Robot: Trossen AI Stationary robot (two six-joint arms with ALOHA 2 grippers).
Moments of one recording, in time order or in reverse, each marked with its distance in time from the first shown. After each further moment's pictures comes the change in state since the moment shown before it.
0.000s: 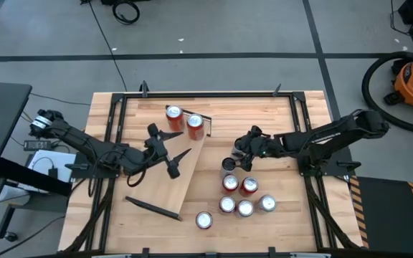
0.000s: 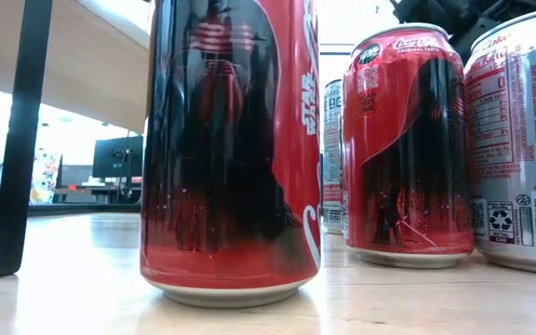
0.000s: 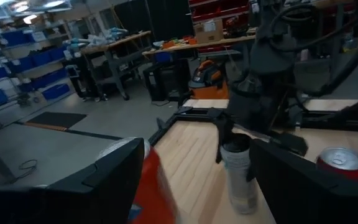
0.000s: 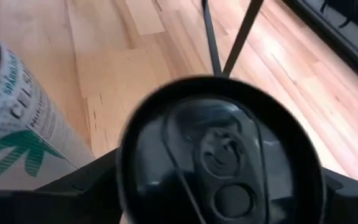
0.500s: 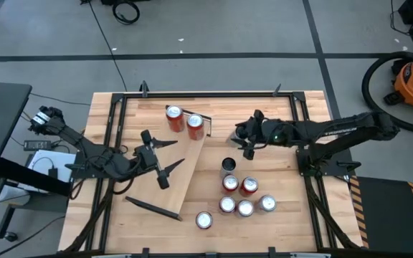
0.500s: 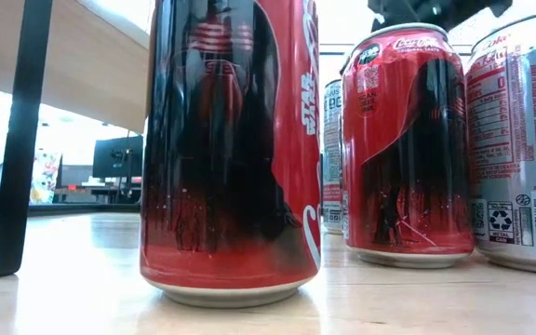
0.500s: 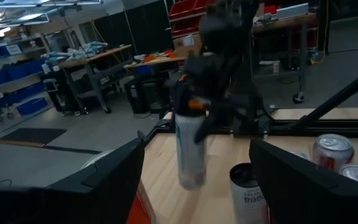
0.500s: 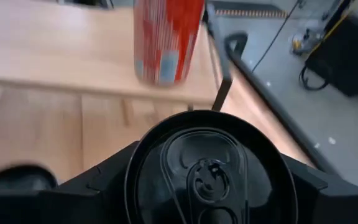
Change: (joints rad) left arm -0.133 -0.050 0.011 -0.029 -0.038 0.014; right arm -0.046 -0.155 0.193 -0.120 -0.021 -0.185
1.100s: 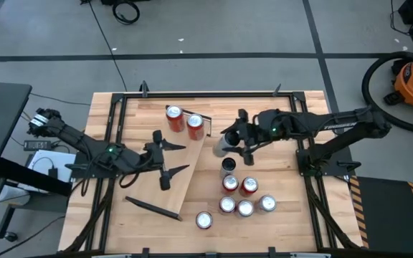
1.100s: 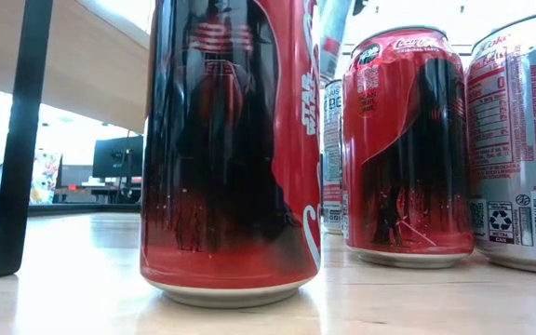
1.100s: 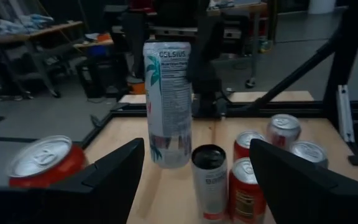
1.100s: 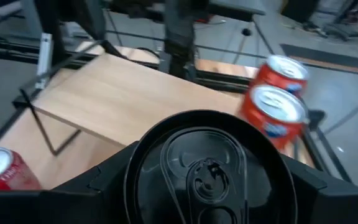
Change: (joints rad) left arm 0.110 0.001 0.000 -0.108 0.306 -0.137; right arm 0.049 0.138 0.362 -0.139 -0.315 -0.149
